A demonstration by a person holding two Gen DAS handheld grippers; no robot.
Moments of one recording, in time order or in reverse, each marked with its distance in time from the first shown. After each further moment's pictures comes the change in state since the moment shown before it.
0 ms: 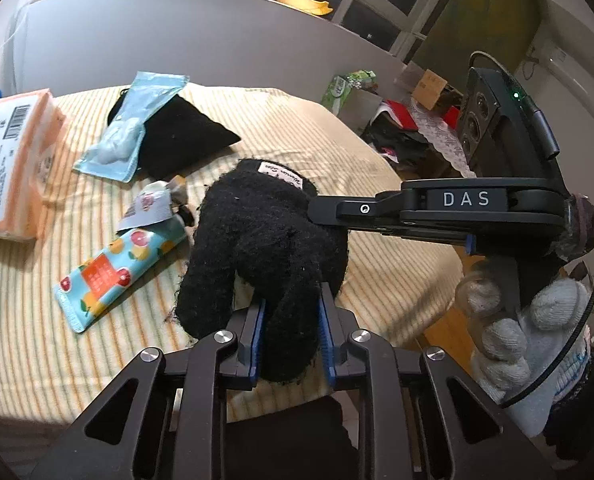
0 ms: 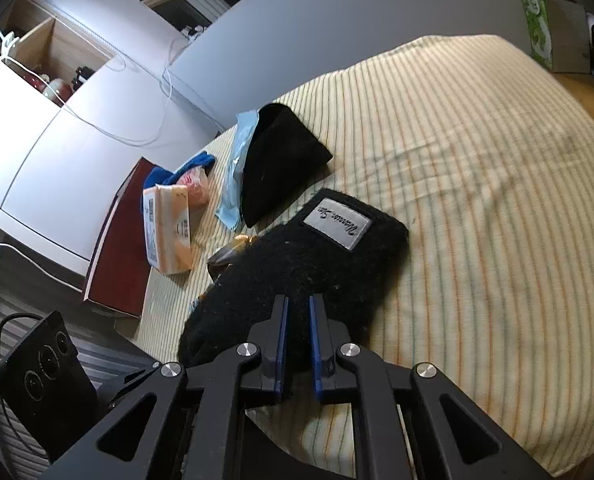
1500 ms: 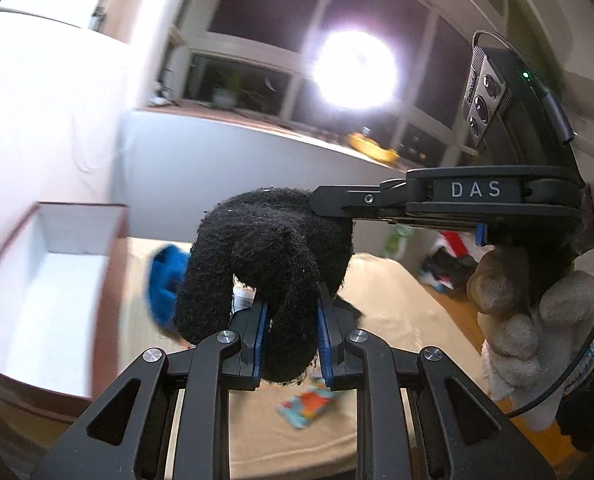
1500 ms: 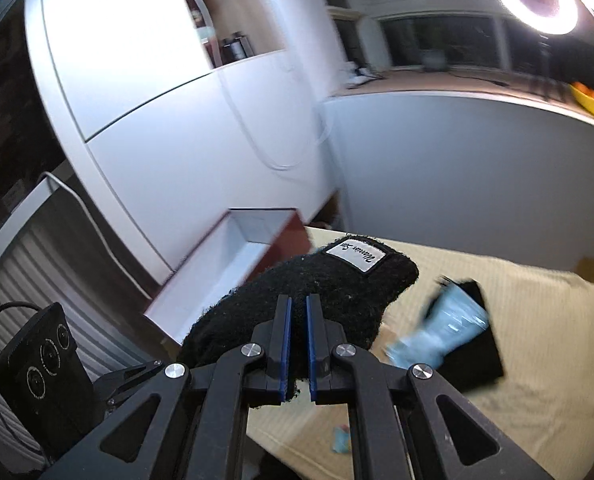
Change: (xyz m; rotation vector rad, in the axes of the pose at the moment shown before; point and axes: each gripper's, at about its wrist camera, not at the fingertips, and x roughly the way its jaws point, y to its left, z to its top) left arm -0.192 0.097 0.037 -0.065 -0.458 0.237; right arm -0.002 0.264 0.072 -0.521 -0.130 0.079
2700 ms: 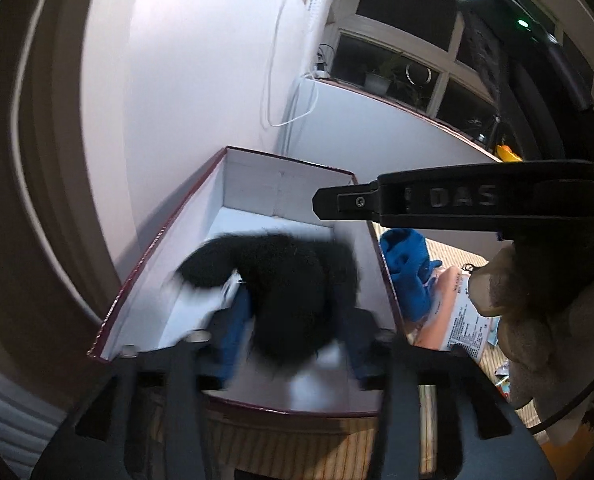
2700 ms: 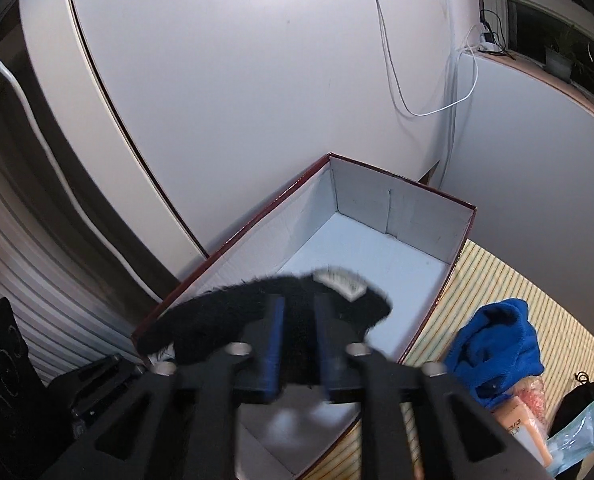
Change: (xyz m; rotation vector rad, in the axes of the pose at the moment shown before) left arm -0.015 0.174 -0.025 -0.199 0.063 0.398; right arm 0.230 0.149 0.026 -0.254 0.239 0.055
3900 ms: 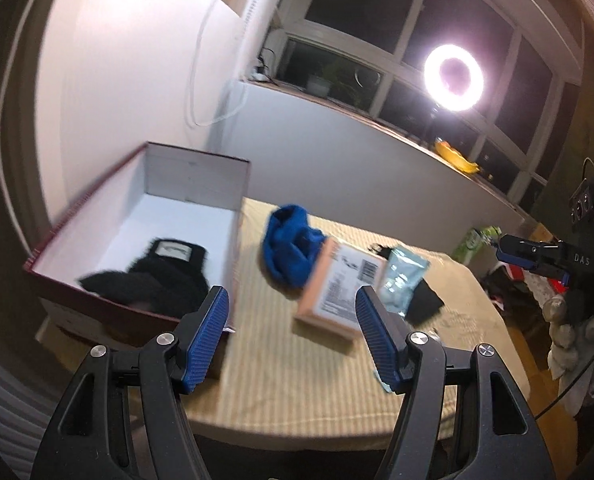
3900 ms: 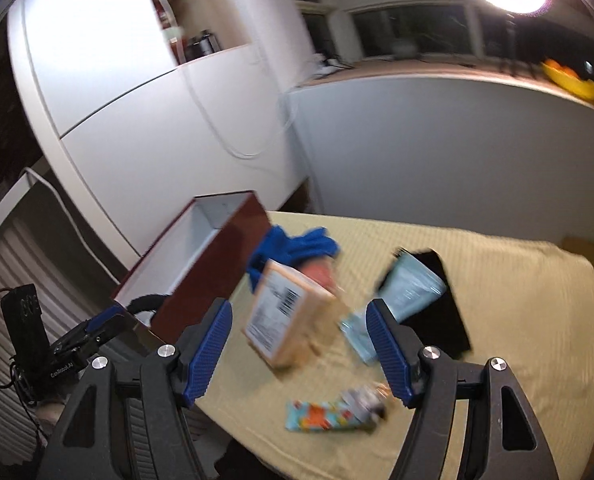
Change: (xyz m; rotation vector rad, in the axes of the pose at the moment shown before) left arm -0.053 -0.087 -0.037 0.026 0.003 -0.193; right arm -0.236 -0.170 -0.178 0.334 -0.225 -0.126
